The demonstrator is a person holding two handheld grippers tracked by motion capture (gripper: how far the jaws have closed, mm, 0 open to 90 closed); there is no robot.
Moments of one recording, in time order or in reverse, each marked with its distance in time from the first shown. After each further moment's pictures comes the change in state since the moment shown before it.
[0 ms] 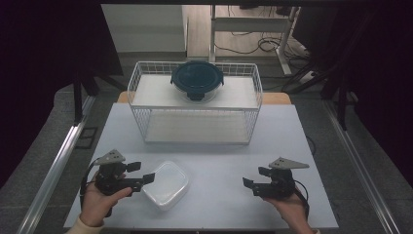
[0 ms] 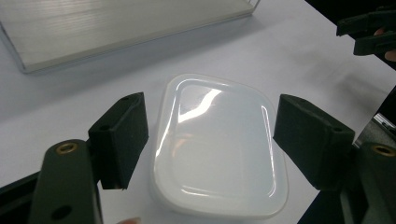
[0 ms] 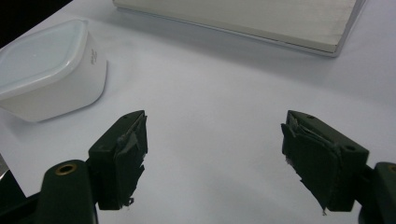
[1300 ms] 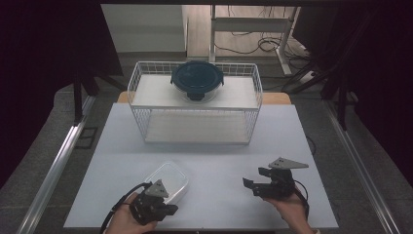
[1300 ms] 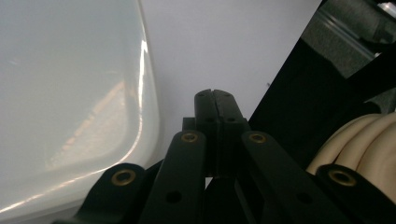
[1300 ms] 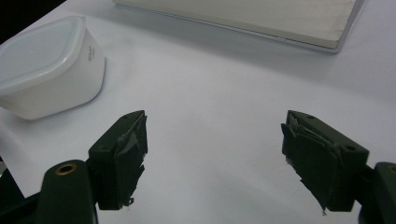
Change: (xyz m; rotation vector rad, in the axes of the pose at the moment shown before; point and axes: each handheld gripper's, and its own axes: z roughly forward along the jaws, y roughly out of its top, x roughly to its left) left arm -0.080 -0.036 0.059 0.383 -0.139 0.263; right arm -0.002 -0.001 0.001 0.006 0.002 -0.001
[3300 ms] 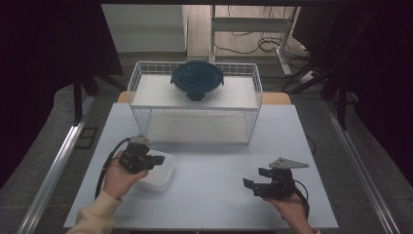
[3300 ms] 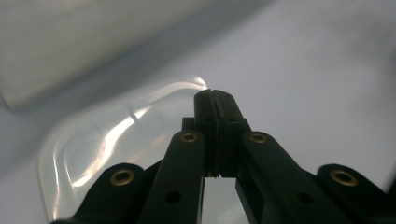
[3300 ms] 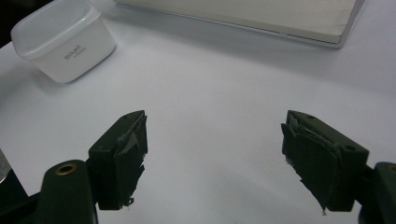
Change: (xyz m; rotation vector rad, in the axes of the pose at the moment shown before) left arm 0.109 0.069 -0.028 -0.135 0.204 -0.158; right arm -0.003 -0.001 0.001 0.007 0.010 0.018
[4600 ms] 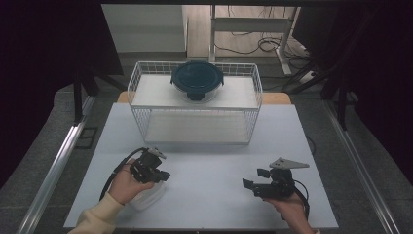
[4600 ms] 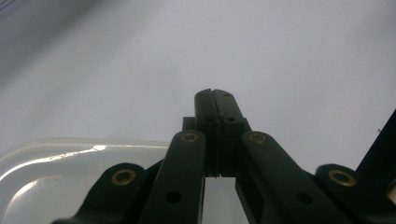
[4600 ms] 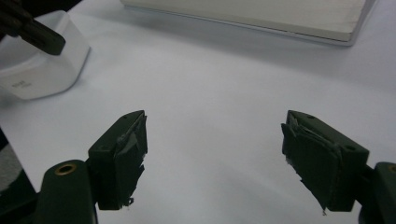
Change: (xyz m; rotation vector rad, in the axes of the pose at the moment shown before) left arm -0.023 -0.027 0.012 0.204 -0.084 0.095; right arm -0.002 -0.002 0.001 -0.010 0.042 0.018
